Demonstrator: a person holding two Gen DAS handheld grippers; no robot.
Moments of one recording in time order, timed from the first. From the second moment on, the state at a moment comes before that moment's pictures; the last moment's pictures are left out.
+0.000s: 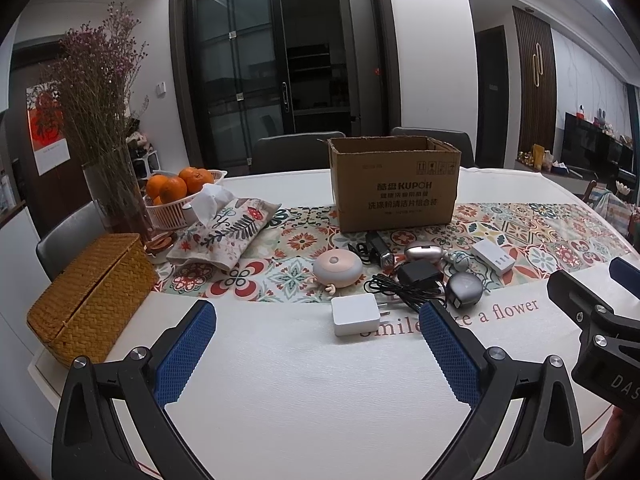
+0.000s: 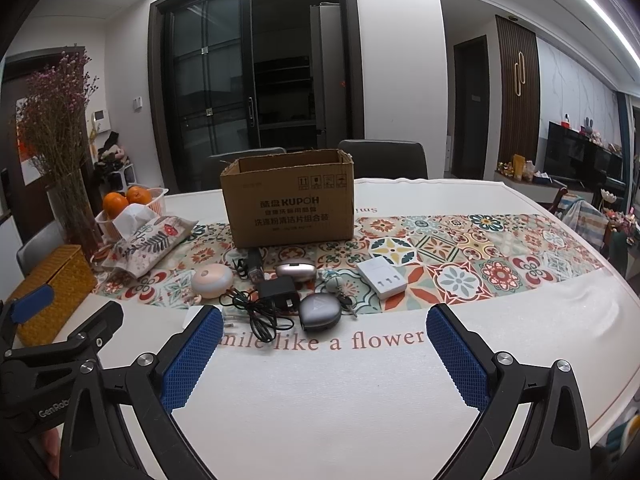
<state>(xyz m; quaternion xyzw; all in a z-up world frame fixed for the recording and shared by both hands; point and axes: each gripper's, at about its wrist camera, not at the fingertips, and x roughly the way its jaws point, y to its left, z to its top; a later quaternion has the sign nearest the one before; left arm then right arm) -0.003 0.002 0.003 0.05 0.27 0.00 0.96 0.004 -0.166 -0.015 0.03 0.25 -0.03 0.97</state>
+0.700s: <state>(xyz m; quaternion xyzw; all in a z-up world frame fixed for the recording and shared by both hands) -0.002 0.002 0.000 0.05 0.27 0.00 0.96 0.003 -0.163 -0.018 0.03 0.25 -0.03 0.97</state>
